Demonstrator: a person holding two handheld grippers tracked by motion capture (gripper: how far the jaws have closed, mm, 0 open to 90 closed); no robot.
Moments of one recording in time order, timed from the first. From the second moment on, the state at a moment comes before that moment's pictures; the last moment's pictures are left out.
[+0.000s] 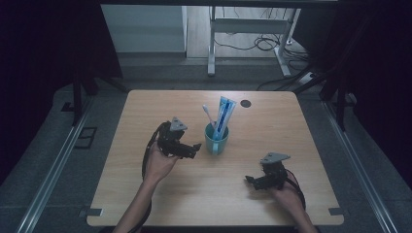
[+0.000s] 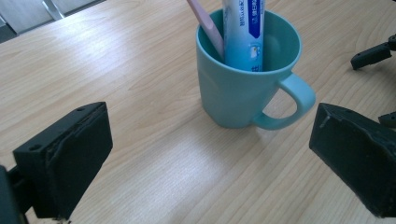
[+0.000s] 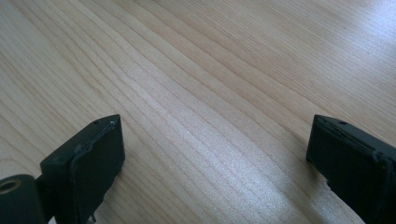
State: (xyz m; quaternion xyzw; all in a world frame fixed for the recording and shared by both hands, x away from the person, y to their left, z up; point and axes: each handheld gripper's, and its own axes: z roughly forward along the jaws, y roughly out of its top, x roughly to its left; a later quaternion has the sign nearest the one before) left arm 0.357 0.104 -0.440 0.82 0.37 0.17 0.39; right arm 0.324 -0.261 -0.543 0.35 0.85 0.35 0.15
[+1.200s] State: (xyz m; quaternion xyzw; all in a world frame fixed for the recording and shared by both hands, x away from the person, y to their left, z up) left arm 0.321 0.152 -0.469 0.81 0.40 0.16 0.39; right arm 0.324 -0.261 -0.543 0.35 0.85 0.35 0.15
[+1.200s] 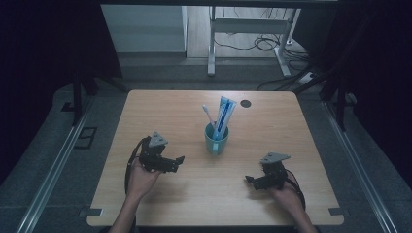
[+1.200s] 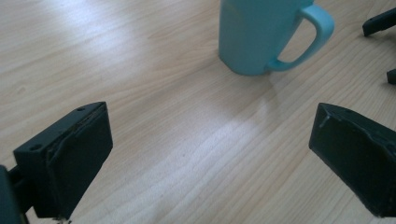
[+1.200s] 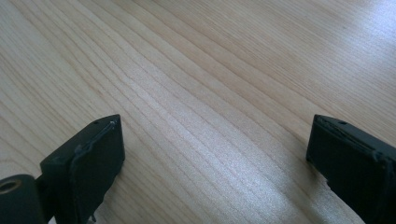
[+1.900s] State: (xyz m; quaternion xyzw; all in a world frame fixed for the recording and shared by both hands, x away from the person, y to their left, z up) left arm 0.300 0.167 -0.503 0.80 0.42 0.14 0.40; right arm 0.323 -0.261 -0.543 0.36 0.85 0.35 0.15
